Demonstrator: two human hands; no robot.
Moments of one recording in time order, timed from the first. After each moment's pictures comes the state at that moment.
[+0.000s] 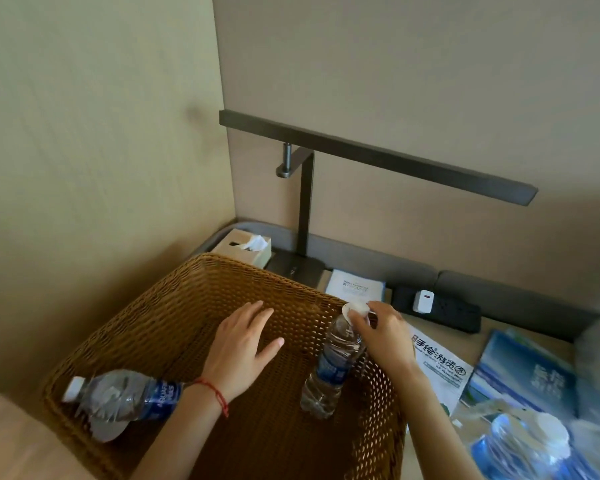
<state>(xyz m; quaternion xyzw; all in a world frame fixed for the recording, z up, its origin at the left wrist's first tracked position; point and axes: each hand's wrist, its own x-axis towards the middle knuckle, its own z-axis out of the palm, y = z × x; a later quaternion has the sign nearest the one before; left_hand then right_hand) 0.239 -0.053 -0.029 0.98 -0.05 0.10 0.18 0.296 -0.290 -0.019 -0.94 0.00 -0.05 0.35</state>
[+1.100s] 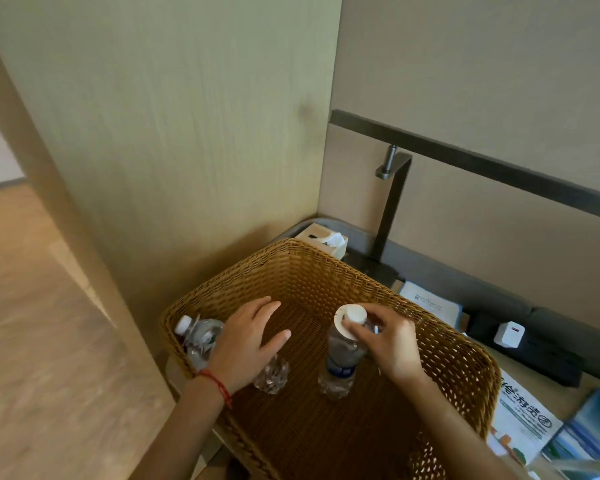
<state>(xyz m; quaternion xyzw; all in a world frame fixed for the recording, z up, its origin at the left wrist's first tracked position) 0.162 0.016 -0.023 0.95 0.07 0.15 0.27 0.266 -0.199 -0.018 -0.85 -0.26 -0.06 0.46</state>
